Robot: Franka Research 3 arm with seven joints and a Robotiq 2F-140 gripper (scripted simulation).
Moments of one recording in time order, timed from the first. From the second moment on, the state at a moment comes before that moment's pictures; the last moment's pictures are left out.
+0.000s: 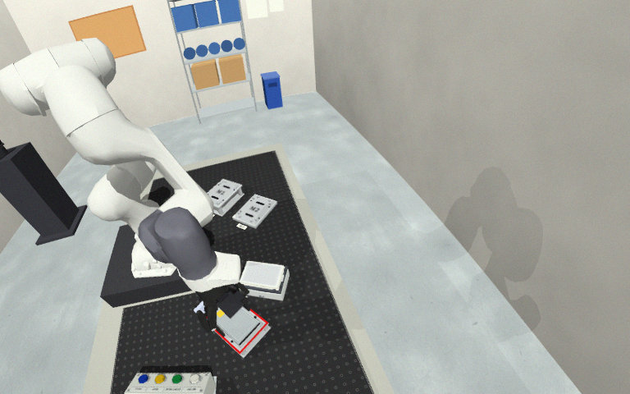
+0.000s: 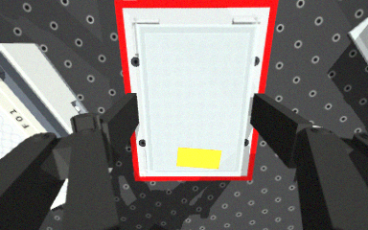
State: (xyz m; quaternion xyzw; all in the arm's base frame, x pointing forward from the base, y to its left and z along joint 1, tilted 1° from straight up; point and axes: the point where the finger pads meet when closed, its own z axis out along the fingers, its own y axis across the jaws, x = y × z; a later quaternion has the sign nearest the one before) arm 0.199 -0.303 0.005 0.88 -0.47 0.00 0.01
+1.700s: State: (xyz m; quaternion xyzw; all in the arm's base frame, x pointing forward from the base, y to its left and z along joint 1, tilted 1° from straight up) arm 0.204 -0.306 0.087 0.89 -0.46 0.01 0.01
